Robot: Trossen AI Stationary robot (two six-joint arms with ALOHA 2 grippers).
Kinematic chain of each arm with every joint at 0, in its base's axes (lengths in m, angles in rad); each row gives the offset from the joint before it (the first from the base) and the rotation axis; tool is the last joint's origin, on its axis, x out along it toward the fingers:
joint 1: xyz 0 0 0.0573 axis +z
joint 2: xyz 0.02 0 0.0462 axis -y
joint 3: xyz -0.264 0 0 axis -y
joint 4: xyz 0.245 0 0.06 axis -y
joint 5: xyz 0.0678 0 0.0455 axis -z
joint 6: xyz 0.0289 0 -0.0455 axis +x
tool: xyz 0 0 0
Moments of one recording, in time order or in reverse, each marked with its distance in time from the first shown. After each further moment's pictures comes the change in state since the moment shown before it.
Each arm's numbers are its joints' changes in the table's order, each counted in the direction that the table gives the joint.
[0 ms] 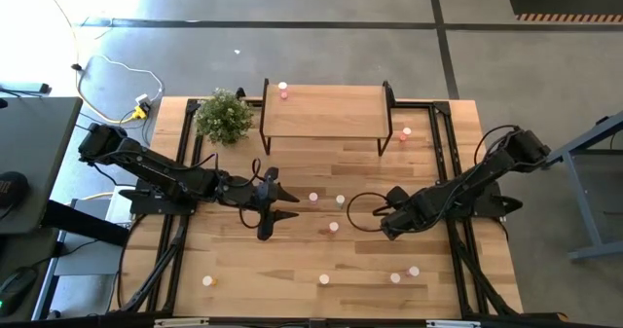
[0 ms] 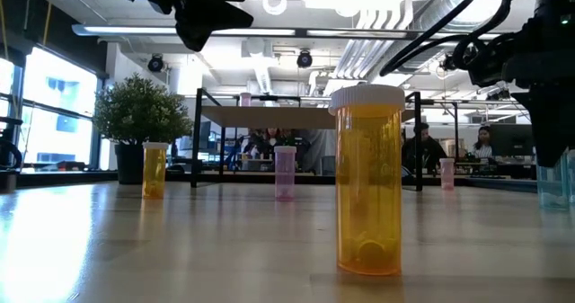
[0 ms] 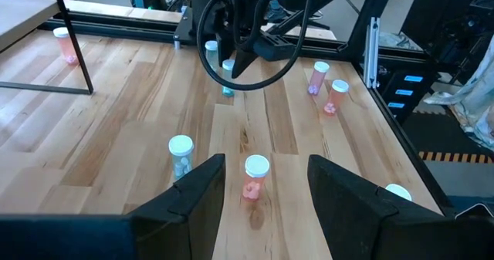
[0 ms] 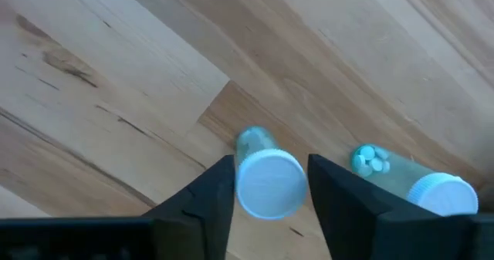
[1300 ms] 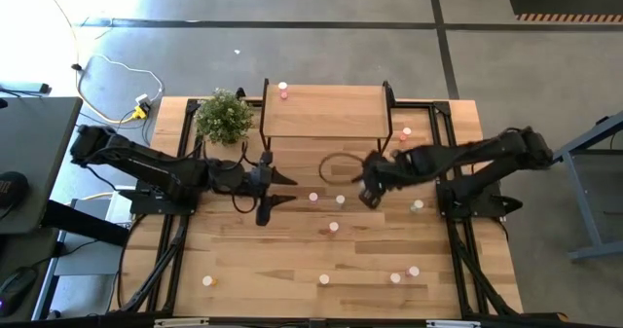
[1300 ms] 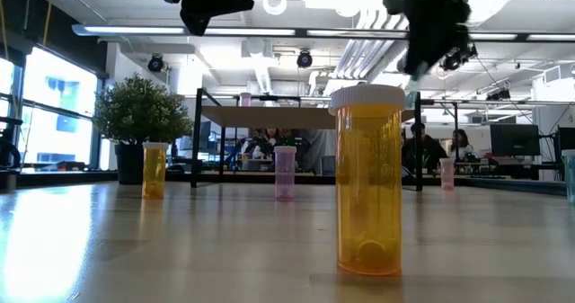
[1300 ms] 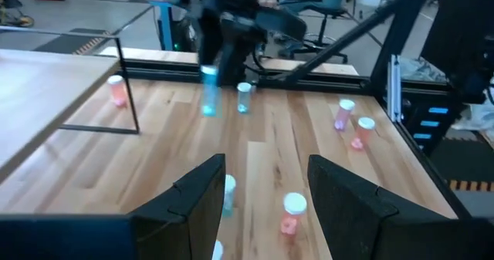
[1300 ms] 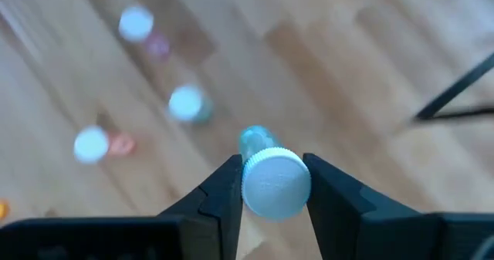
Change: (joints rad) left arm 0.092 0.108 0.001 -0.010 0.000 0.087; right arm -0.366 0.038 0.386 -0.043 0.089 -0.632
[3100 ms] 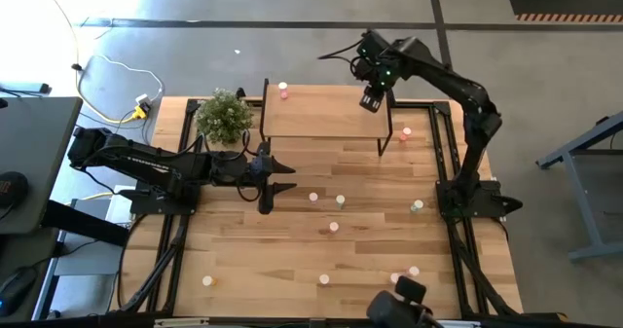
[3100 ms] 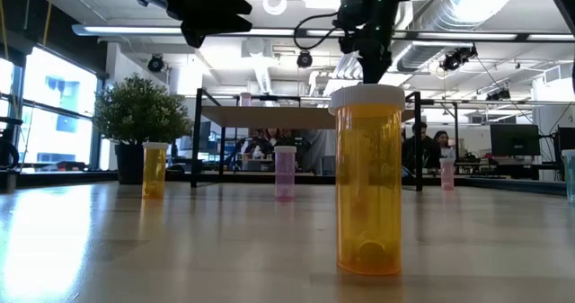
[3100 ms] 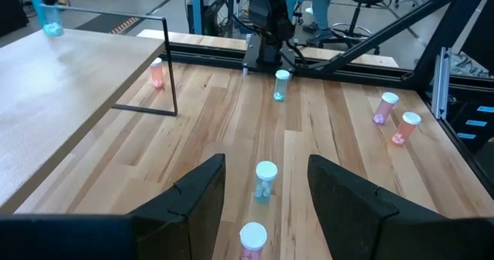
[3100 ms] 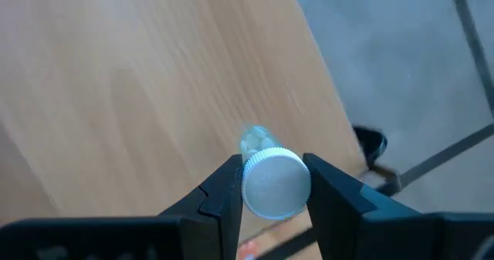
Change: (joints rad) left arm 0.087 0.014 -0.001 -0.066 0.000 -0.008; right arm -0.817 -0.462 0.717 -0.298 -0.192 -1.017
